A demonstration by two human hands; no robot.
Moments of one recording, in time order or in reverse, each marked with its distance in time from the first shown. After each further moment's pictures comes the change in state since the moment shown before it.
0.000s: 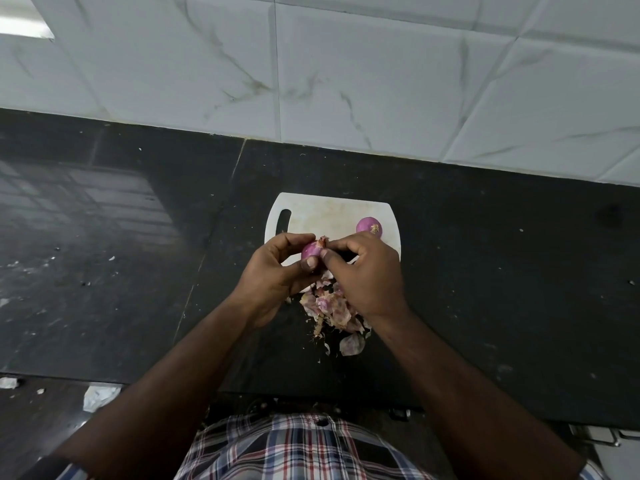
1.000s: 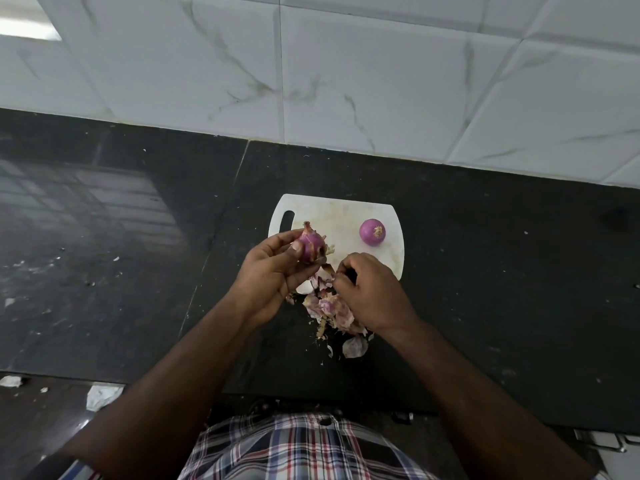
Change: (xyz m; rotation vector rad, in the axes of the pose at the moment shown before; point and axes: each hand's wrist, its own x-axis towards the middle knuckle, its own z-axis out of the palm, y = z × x) left_hand 0.003 0.008 -0.005 -0.141 0.119 -0.071; right_hand -0.007 0.029 -0.001 -0.214 -0.319 0.049
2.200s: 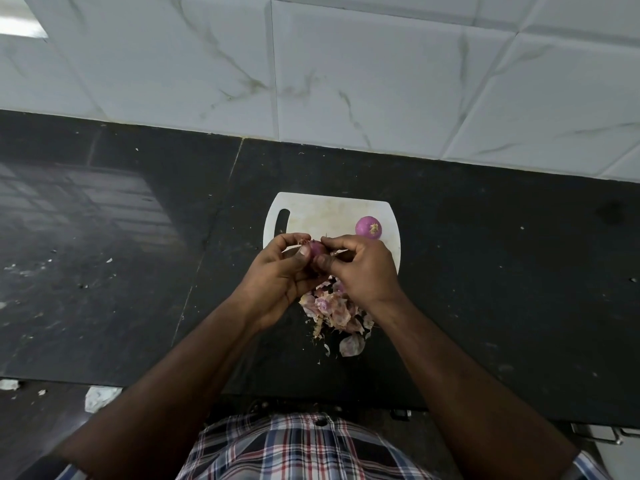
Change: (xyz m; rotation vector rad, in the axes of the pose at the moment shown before) left_hand 0.001 -0.009 0.009 0.021 -0.109 -0.044; right_hand 0.020 -0.015 -0.004 0.431 0.098 0.073
